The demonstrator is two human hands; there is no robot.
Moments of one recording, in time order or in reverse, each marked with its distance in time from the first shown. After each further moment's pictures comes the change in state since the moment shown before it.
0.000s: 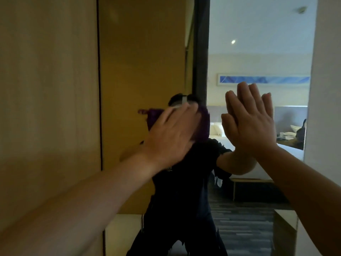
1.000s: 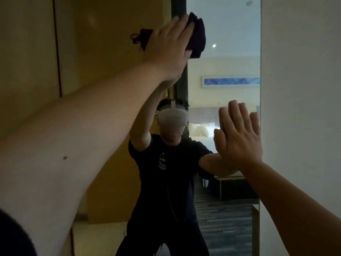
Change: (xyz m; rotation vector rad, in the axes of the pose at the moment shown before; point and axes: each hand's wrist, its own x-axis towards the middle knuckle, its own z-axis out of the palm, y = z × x) left_hand 0.215 -0.027 -0.046 -0.083 0.070 -0.210; right_hand -0.053 0.064 -0.002 -0.076 -0.098 0.100
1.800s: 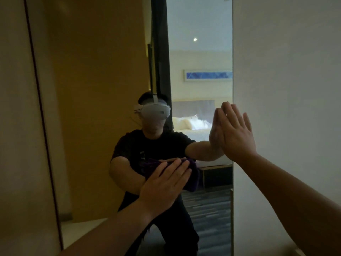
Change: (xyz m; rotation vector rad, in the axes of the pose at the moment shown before) left_hand -0.306 0.118 0.073 -0.094 -0.107 0.360; right_hand -0.024 0.036 -0.035 -0.026 -0.142 0.043
